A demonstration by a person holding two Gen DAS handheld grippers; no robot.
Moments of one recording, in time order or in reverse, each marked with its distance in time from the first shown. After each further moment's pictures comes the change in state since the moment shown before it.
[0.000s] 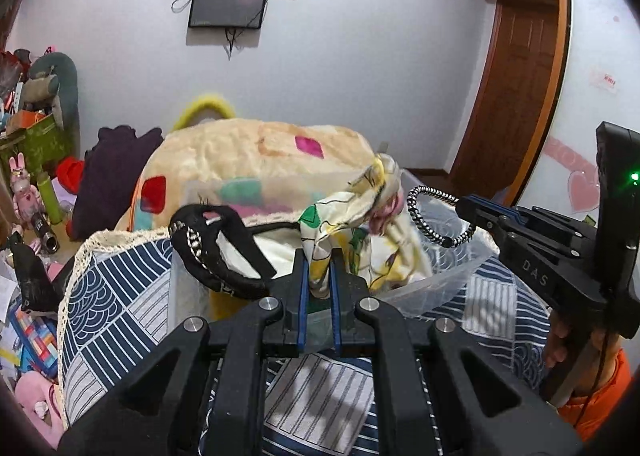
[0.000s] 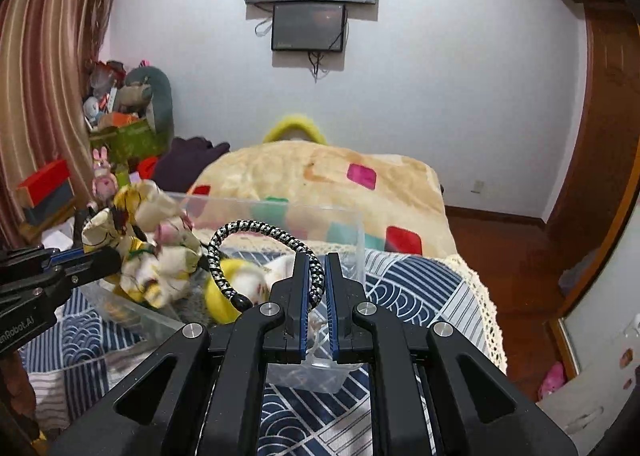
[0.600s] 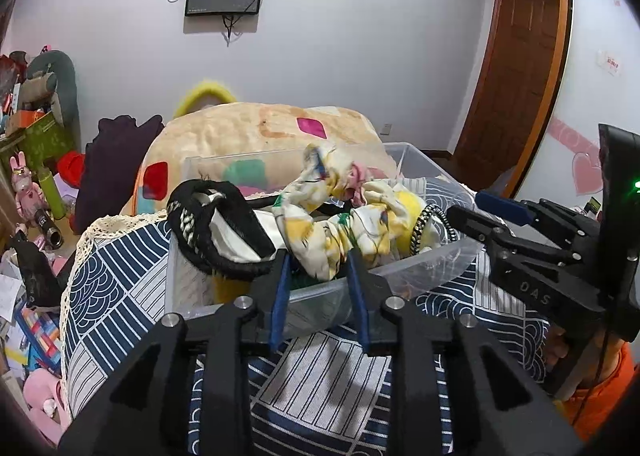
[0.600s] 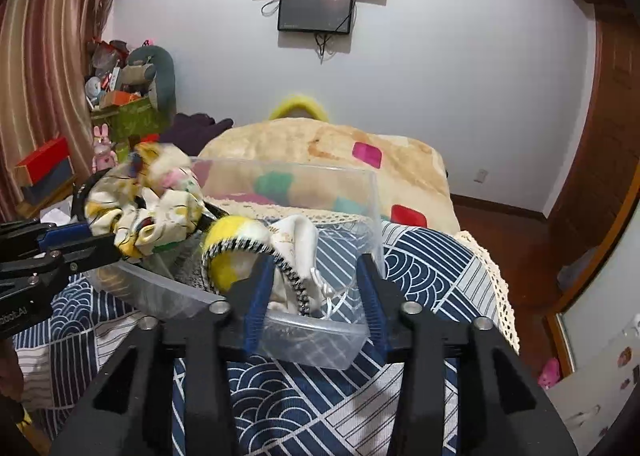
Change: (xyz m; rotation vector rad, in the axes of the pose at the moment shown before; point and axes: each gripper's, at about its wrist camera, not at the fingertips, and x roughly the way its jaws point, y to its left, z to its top) left arm 0.005 -0.001 -0.012 0.026 0.062 0.016; right arm 0.000 -0.002 -0.015 -0.026 0.046 0.006
